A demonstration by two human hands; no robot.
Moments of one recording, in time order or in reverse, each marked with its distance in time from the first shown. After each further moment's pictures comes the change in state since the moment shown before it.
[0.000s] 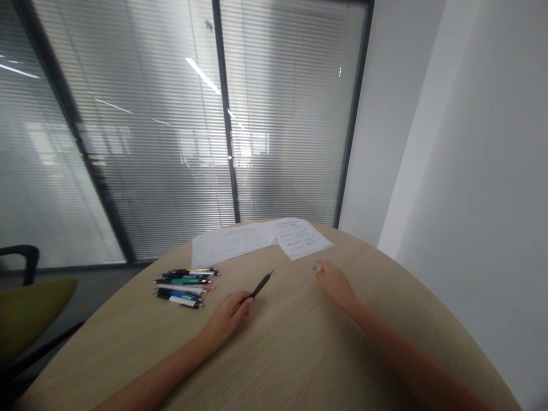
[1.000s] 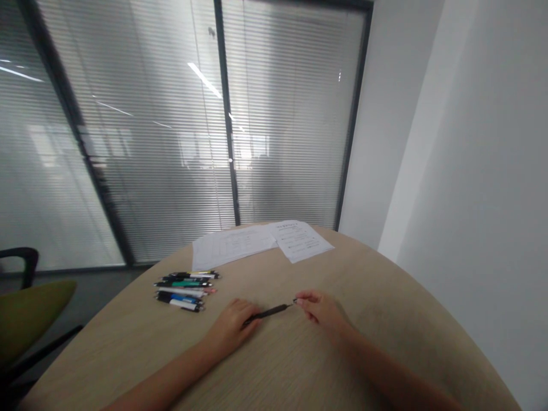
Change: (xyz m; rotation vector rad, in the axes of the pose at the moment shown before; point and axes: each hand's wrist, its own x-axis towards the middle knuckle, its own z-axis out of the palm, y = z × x) left_hand -0.005 0.001 0.006 0.278 -0.051 0.317; right_hand -0.070 -0.054 0.001 0.797 -0.311 0.277
